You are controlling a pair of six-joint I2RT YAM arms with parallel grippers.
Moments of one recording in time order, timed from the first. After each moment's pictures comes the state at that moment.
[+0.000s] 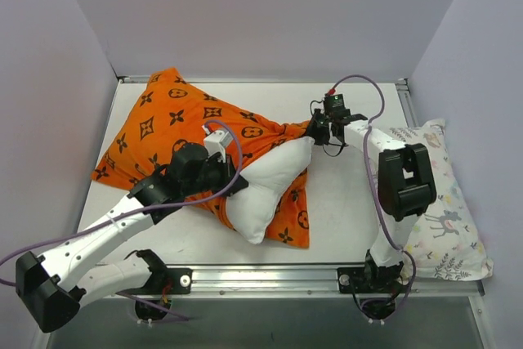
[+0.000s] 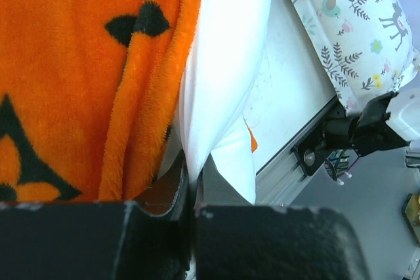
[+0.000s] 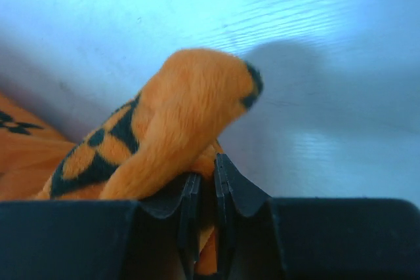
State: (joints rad) left arm -0.77 1.02 0.87 -0.36 0.16 -0.57; right arm 0.27 1.81 1.23 -0.29 -0.08 0.60
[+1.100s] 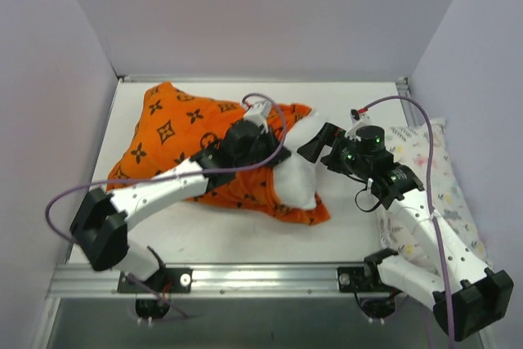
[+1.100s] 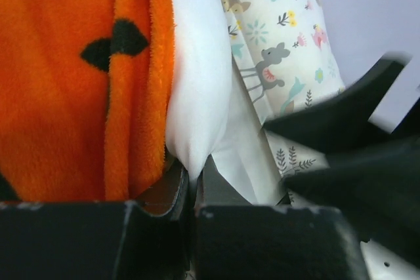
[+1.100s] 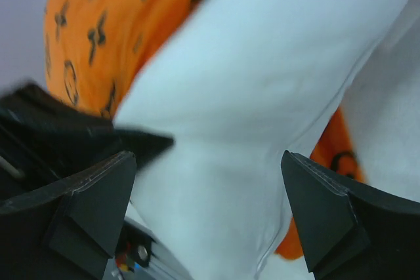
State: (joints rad) left arm -0.86 1.44 1.09 -0.04 -0.01 -0.79; right arm 0.33 1.05 0.95 -0.39 -0.21 0.70
